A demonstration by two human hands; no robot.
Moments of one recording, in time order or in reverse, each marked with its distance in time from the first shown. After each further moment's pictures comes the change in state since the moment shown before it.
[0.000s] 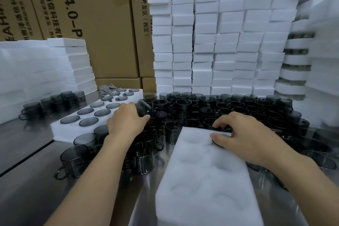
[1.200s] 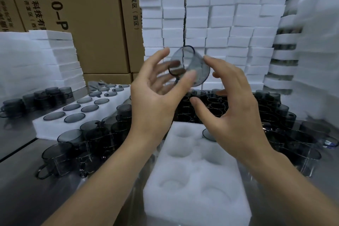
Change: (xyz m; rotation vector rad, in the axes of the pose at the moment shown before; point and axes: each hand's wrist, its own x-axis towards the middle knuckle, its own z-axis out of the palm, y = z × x) left_hand -0.091 0.089 -0.027 -1.447 0.130 0.552; right_hand -0.011 -0.040 -0.001 0.403 0.763 -0.458
